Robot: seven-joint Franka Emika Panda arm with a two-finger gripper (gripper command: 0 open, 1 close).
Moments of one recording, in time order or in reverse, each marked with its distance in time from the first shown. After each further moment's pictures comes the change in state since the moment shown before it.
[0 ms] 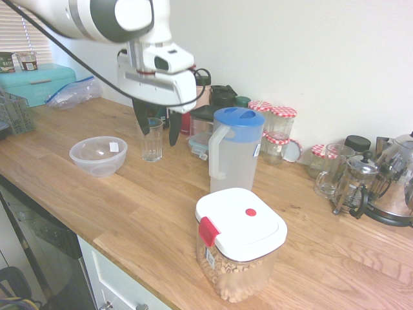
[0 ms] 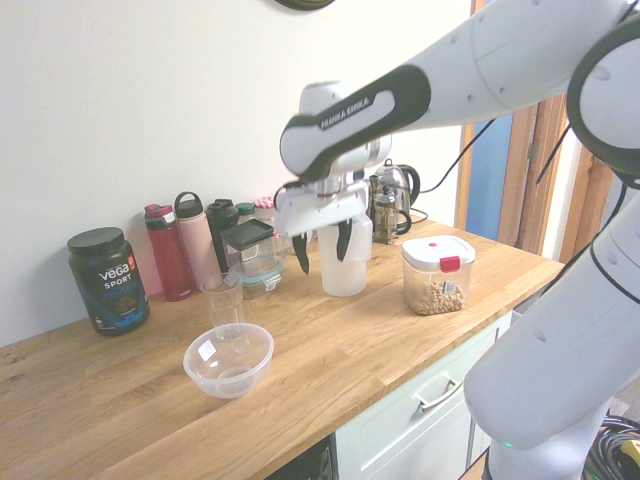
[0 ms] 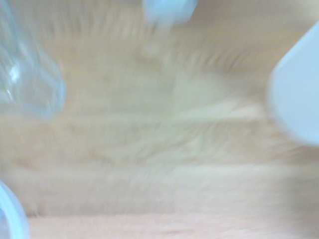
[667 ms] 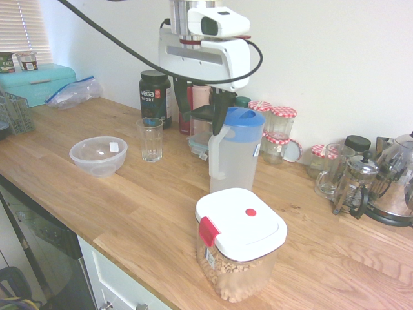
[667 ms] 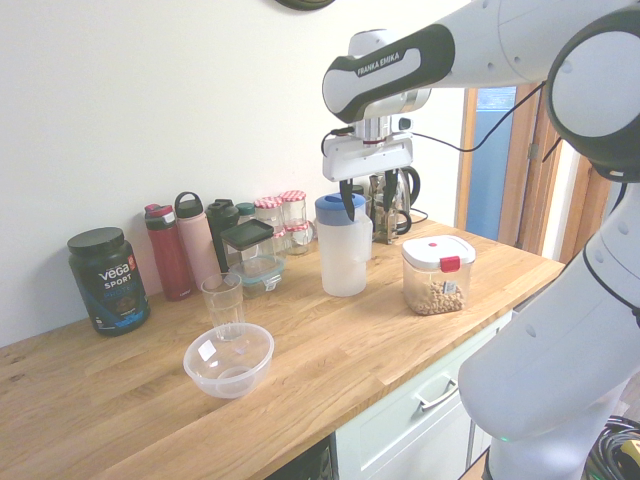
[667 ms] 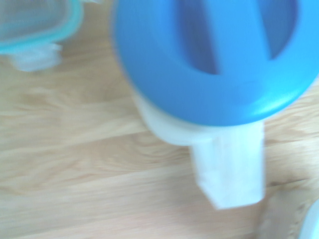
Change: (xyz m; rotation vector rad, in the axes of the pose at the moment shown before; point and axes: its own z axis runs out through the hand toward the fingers) arm 0.088 0.066 -0.010 -0.098 0.014 0.120
